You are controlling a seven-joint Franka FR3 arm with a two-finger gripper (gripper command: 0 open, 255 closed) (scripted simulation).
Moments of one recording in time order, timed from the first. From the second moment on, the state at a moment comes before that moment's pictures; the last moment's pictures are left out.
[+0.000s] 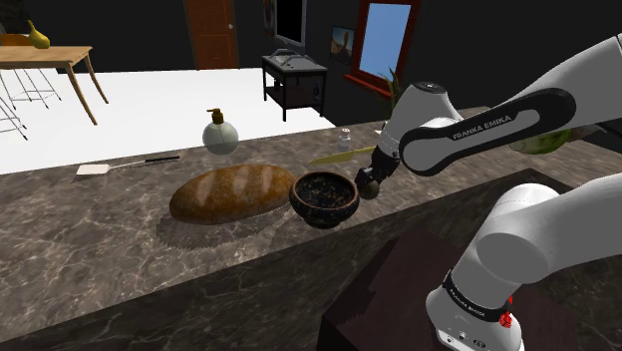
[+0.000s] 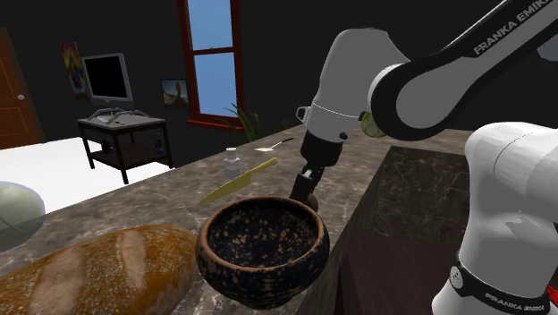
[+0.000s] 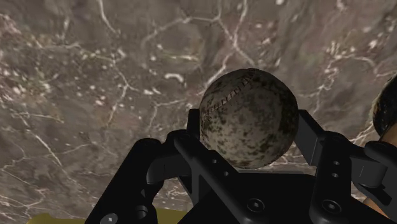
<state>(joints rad) -0.06 -0.69 -0.15 -3.00 -0.17 2.58 0.18</state>
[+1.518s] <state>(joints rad) -0.04 -0.85 -0.13 -2.84 -0.14 2.26 0.17</state>
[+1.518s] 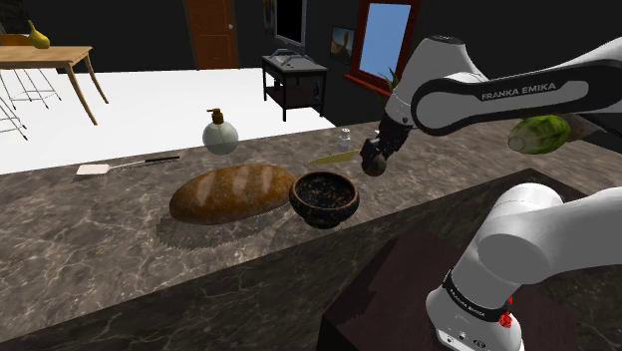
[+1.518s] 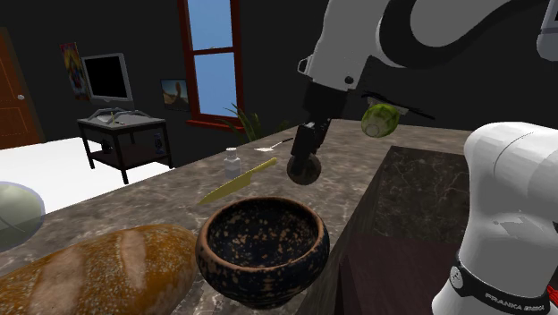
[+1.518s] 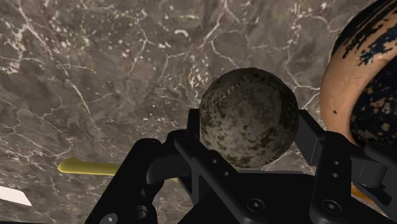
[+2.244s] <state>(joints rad) -0.03 -0.89 -0.11 -2.71 -0.12 2.10 0.17</state>
